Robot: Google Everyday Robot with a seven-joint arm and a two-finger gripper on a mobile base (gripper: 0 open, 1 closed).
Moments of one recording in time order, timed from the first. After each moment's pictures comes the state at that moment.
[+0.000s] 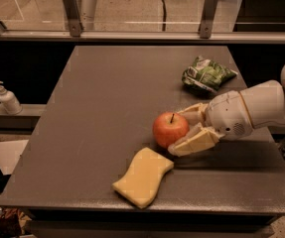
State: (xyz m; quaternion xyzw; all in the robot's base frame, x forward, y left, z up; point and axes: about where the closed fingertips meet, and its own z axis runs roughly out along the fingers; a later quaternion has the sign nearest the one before) arm 0.444 -0.086 0.840 -0.56 0.66 0.35 0.34
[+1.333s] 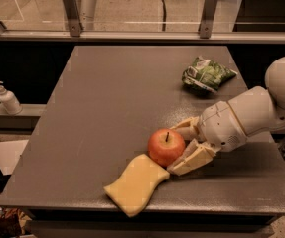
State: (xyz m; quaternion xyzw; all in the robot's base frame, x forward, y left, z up) arm 0.410 -0.075 0.818 -0.63 0.63 0.35 0.29
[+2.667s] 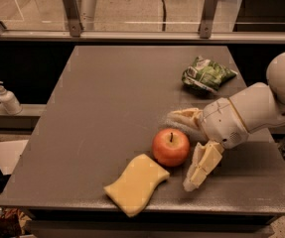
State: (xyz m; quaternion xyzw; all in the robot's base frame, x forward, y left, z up) arm 0.411 -0.075 0.824 -0.64 0.63 0.35 0.29
